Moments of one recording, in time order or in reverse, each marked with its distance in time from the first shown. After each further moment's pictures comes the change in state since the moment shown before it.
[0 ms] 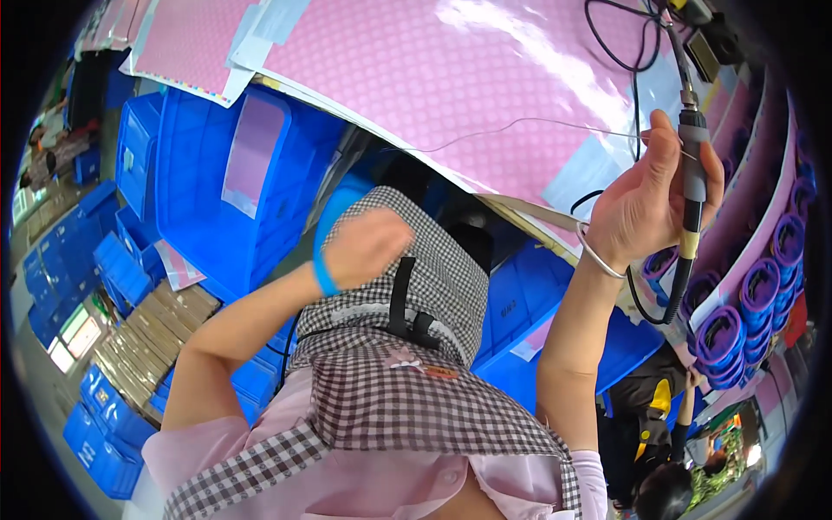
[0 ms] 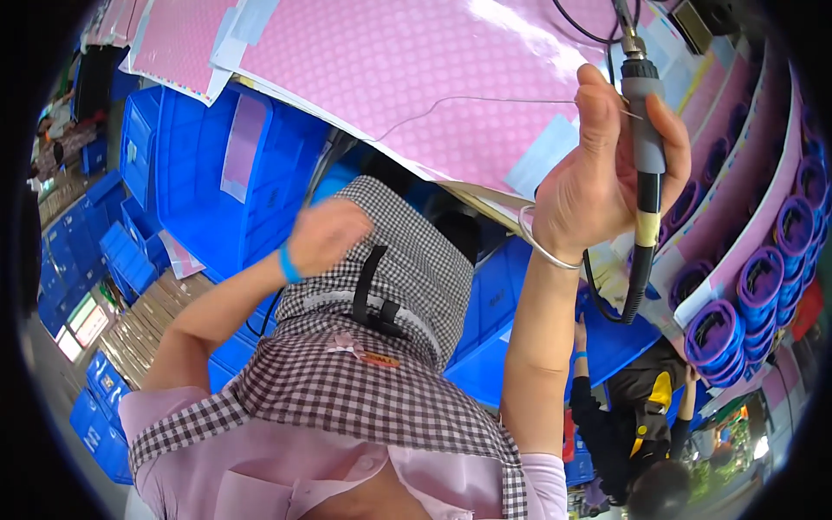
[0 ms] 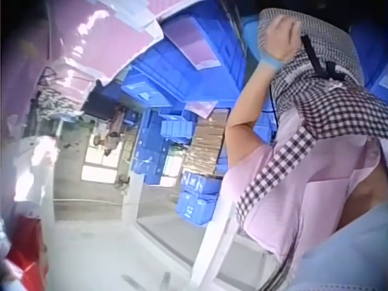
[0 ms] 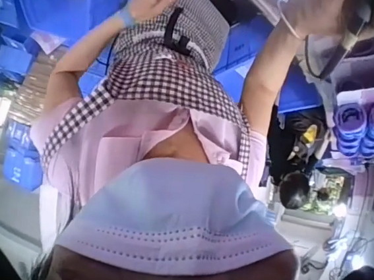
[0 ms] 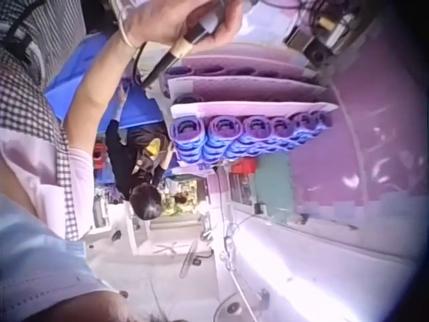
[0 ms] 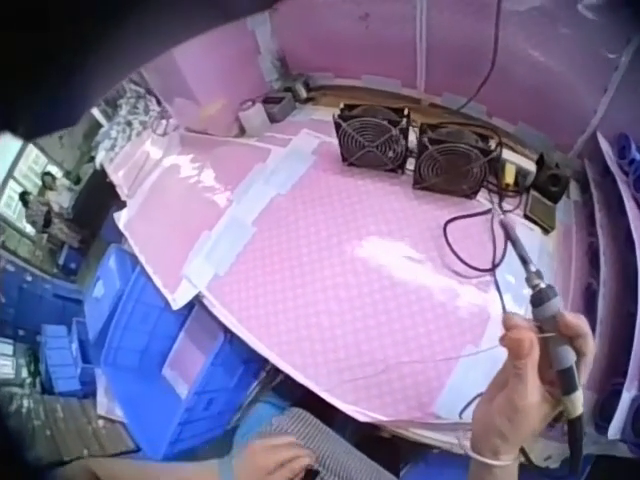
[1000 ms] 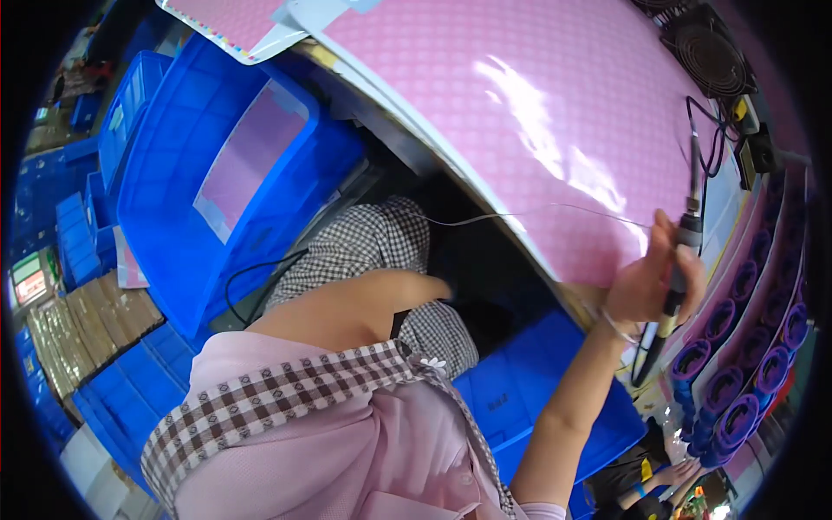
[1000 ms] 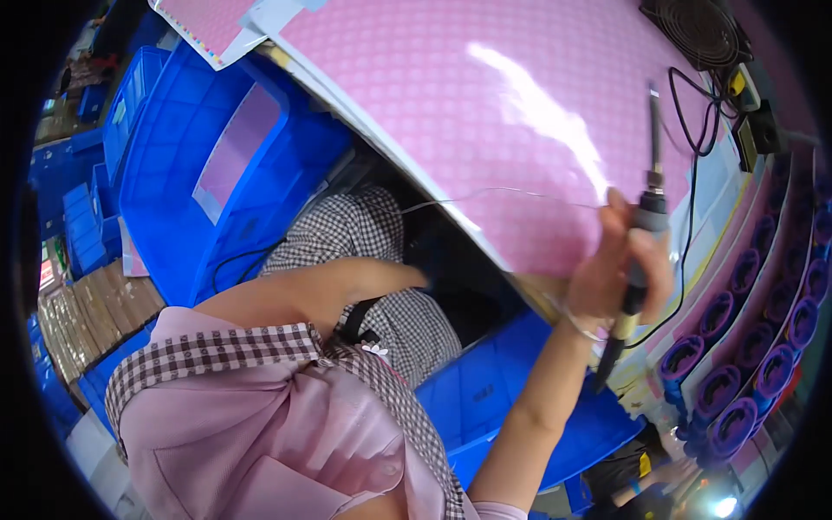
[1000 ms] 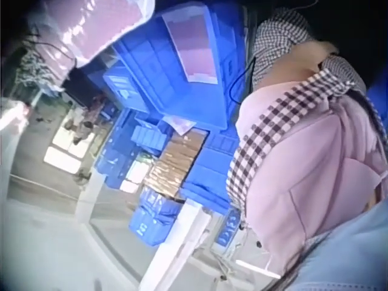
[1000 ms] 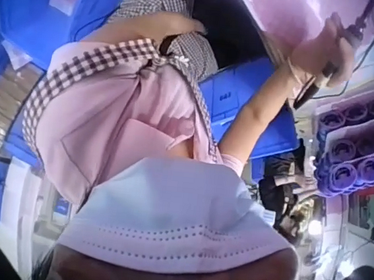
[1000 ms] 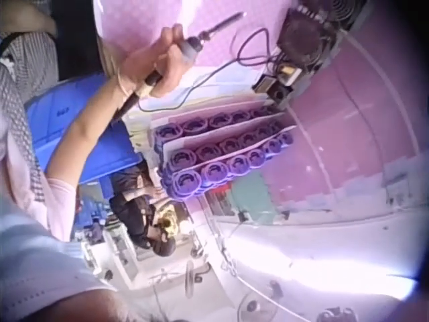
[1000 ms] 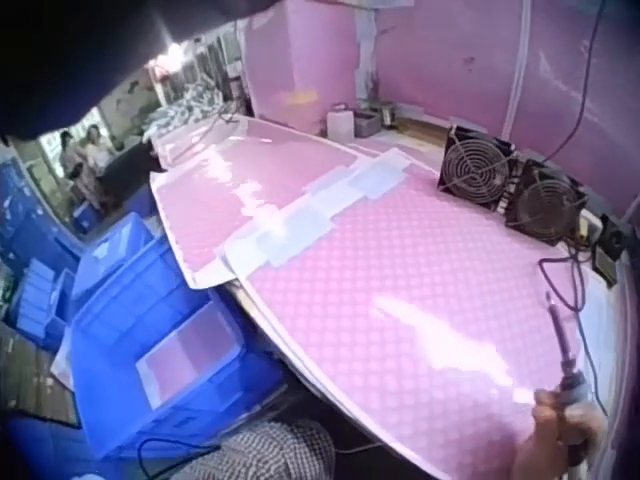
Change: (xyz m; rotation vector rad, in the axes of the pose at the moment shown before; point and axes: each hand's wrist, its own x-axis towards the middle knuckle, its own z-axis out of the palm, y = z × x) left_hand 0.066 -0.199 0.252 0.165 -0.661 -0.326; right_hand -0.076 0.088 -0.012 -0.291 -0.354 -0.529
